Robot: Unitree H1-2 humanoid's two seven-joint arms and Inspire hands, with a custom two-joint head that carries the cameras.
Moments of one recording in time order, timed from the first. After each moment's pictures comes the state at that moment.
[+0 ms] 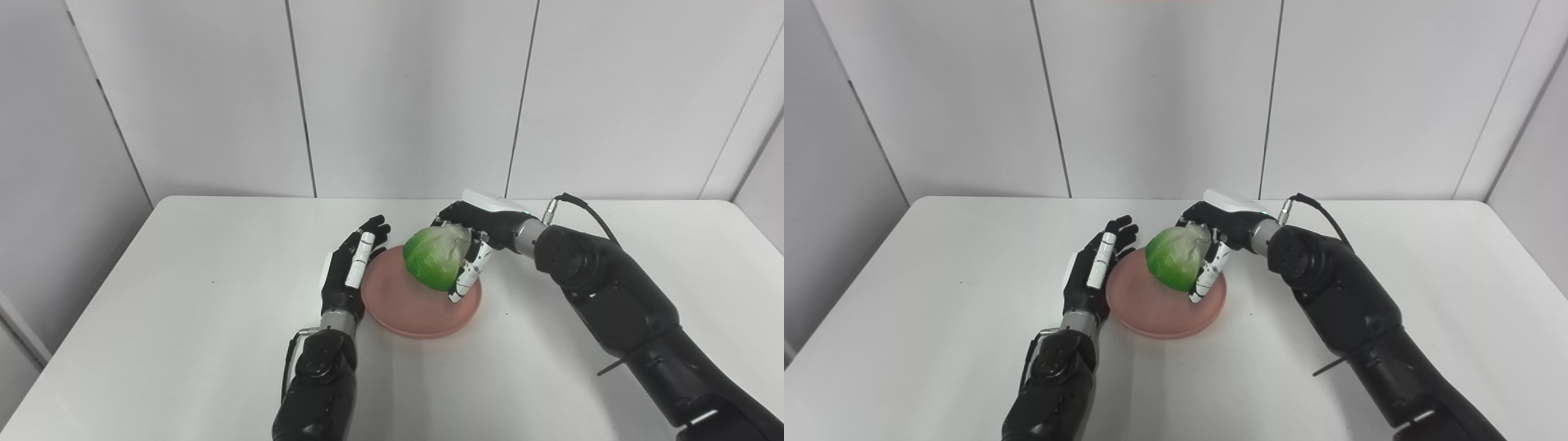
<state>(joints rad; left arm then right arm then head) -0.60 -0.10 0.12 0.76 -0.14 -0.23 0.01 -0.89 -0.29 0.44 0.46 -0.53 0.10 0.47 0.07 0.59</state>
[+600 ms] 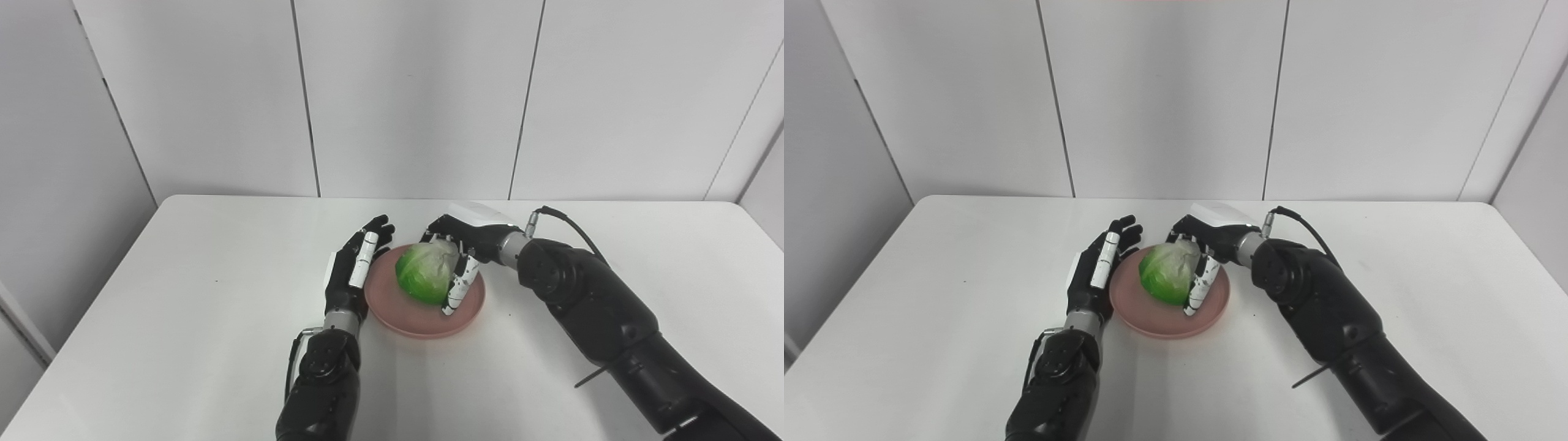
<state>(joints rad) -0.60 -0.11 0.12 0.76 -0.13 -0.23 0.02 -0.90 -0.24 0.47 0.54 -0.60 0.06 0.40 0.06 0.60</state>
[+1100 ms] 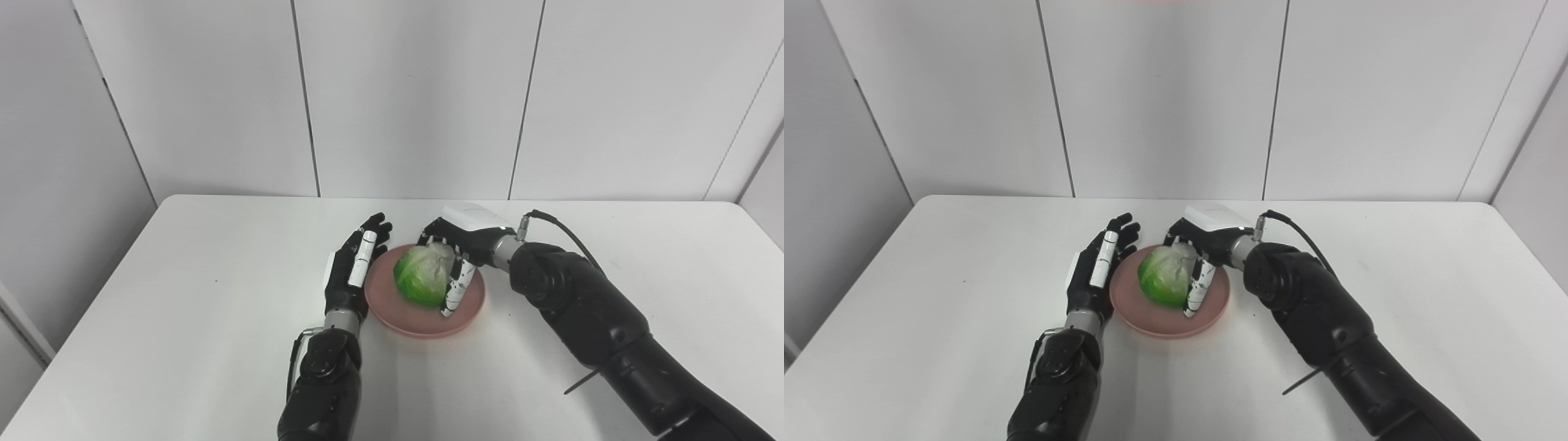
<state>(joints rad) -0.60 -0.12 0.14 0.77 -0.14 -0.24 0.02 -0.90 -0.23 0.51 0.55 -0.67 0.05 0.35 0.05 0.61</state>
